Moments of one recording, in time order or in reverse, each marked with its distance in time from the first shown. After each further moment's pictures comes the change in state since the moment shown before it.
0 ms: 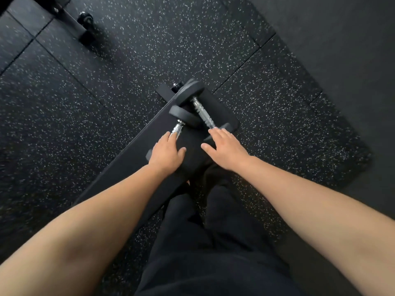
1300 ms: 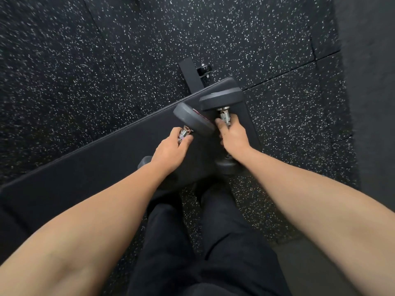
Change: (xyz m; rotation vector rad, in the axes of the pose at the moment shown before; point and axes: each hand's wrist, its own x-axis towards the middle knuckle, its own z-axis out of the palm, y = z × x) left_hand 0.081 -0.034 0.035 -0.556 -0.009 -0.384; right_hand 0.177 0.003 0.017 0.495 0.014 0.188
